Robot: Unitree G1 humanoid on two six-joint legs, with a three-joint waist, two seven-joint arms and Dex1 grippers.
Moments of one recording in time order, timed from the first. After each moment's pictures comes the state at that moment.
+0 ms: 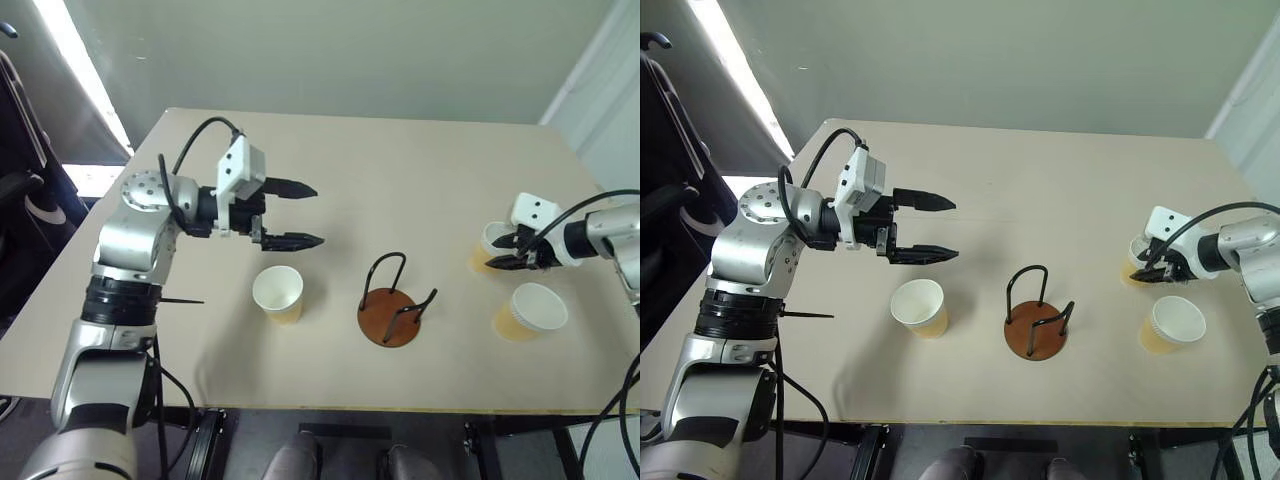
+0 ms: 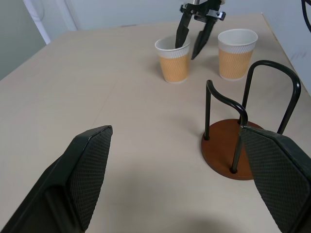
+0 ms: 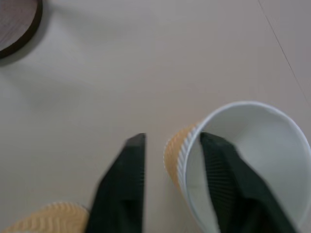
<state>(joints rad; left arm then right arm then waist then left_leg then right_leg) -0.87 0.69 -0.05 0.17 -0.36 0.37 -1.36 -0.78 -0.99 0.22 0.38 0.00 0.34 1.29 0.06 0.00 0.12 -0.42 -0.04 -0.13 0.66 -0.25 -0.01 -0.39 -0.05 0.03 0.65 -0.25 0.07</state>
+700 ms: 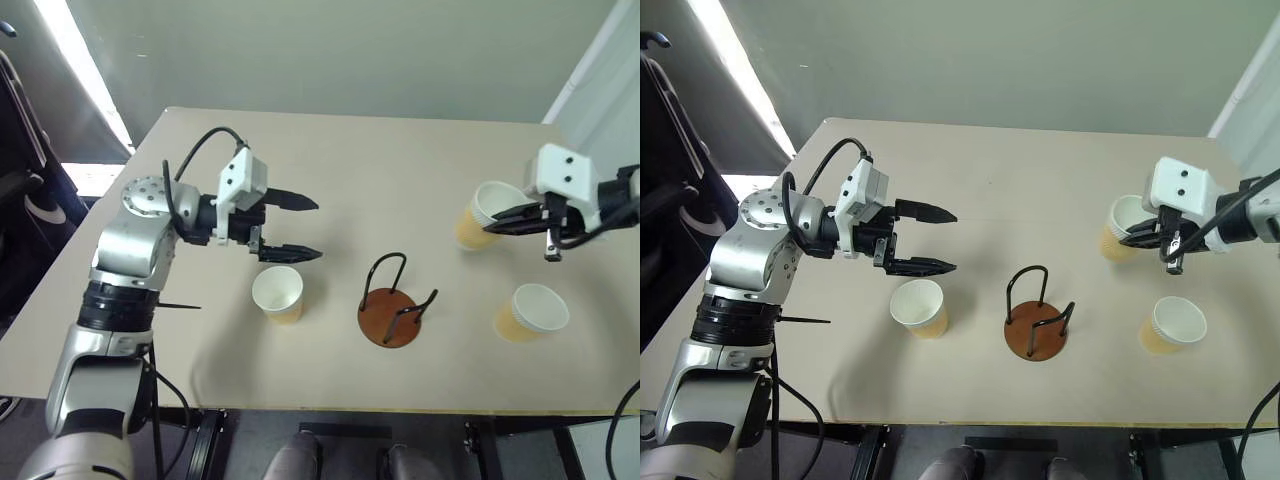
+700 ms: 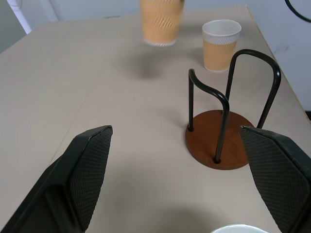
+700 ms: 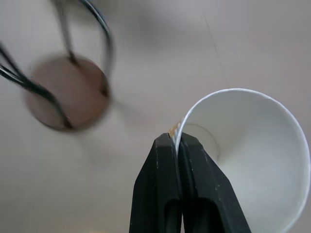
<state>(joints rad) -0.84 0.70 -0.07 0.14 -0.37 0.39 -1.40 -0.84 -1.17 0.04 -0.34 0.30 0.74 1.39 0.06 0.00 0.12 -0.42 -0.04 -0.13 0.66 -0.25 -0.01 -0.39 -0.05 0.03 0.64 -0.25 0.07</state>
